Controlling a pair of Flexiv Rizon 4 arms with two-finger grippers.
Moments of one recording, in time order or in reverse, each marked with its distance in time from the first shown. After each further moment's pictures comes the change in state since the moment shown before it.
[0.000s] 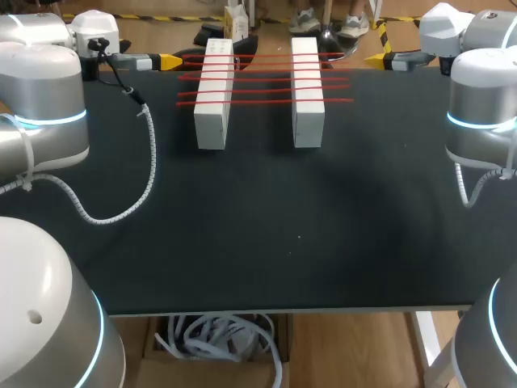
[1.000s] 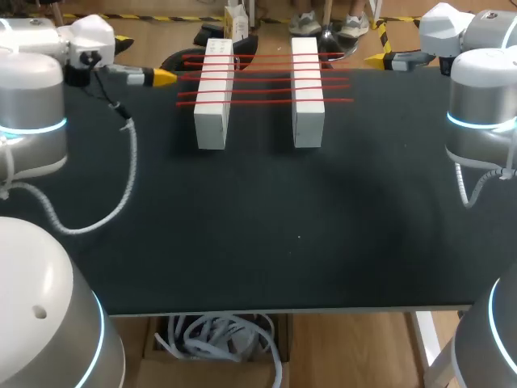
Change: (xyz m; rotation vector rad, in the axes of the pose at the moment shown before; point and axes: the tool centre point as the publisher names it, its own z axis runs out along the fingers) left arm 0.014 0.013 -0.014 -0.001 0.145 0.266; right arm 0.000 0.000 0.000 0.000 0.000 0.000
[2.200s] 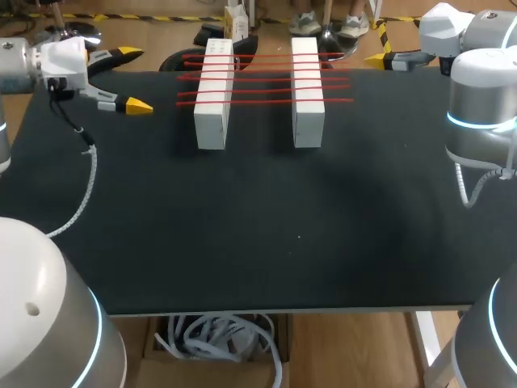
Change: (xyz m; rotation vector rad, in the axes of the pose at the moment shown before) left arm 0.032 0.023 -0.021 0.197 0.400 0.215; right arm 0.000 0.000 0.000 0.000 0.000 0.000
